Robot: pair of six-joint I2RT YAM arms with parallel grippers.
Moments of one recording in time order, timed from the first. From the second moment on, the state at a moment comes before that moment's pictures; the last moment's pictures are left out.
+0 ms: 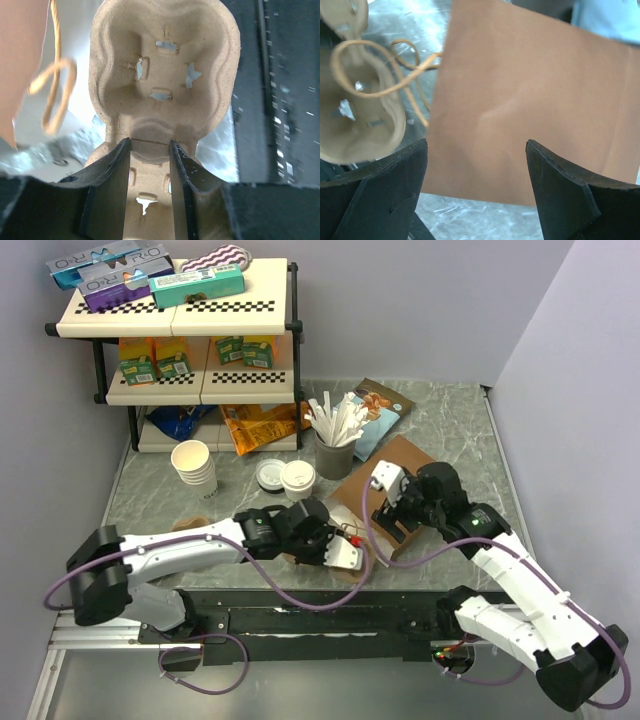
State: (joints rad) left arm -1.15 1.40 0.96 -0.39 0.14 0.68; right arm 0.48 0.86 0.84 -0.70 -0.22 -0.46
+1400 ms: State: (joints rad) left arm -1.03 1.28 0.72 -0.42 0.16 0.61; right arm 0.82 1.03 0.65 -0.44 0.36 -0.72
